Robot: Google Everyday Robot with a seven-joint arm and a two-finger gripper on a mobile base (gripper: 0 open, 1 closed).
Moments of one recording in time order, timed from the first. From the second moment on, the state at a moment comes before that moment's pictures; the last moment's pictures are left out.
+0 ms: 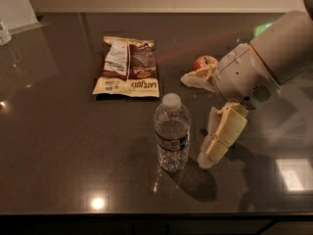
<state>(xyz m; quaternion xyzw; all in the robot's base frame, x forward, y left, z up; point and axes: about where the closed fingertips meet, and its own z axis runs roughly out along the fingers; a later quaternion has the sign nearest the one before) 0.396 -0.067 0.931 -0.67 0.65 0.25 0.25</state>
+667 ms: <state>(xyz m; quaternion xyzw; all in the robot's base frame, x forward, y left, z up) 0.390 -0.042 0.929 -0.66 0.63 0.30 0.28</state>
